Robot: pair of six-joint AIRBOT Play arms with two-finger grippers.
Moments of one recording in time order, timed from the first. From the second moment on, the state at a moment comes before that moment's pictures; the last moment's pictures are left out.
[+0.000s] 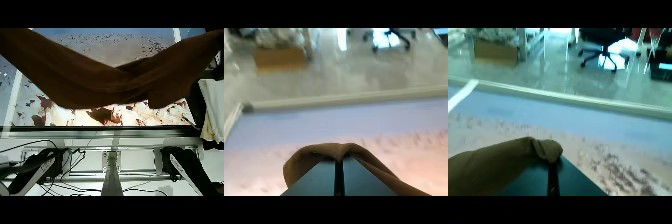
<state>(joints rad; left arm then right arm) 0.21 -0.95 1.52 1.23 -0.83 -1.18 0.18 -0.57 1.18 -1.52 0.80 1.47</state>
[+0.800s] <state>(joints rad) 0.21 -1.64 1.49 0.98 -1.08 -1.21 0.18 -1.31 1.17 -1.55 0.68 1.47</state>
